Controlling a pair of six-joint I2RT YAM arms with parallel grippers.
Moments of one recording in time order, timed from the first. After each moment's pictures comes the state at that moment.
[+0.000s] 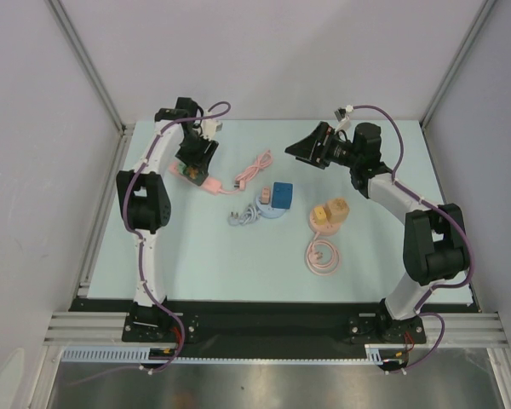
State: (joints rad) left arm -0.14 2.30 2.20 -1.15 0.14 0.40; right arm 0.22 1.69 1.16 0.39 -0.79 0.84
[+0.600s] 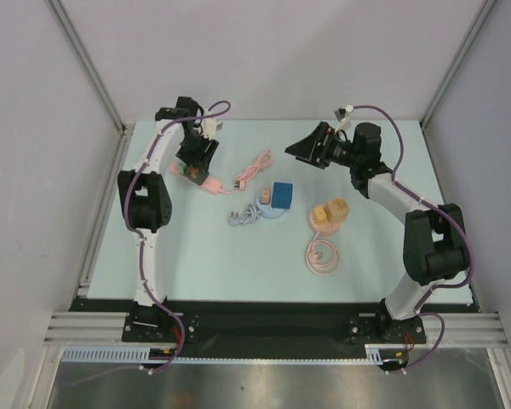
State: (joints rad) left arm -0.14 2.32 2.23 -1.17 0.15 0.39; right arm 0.22 1.69 1.16 0.40 -0.79 0.84
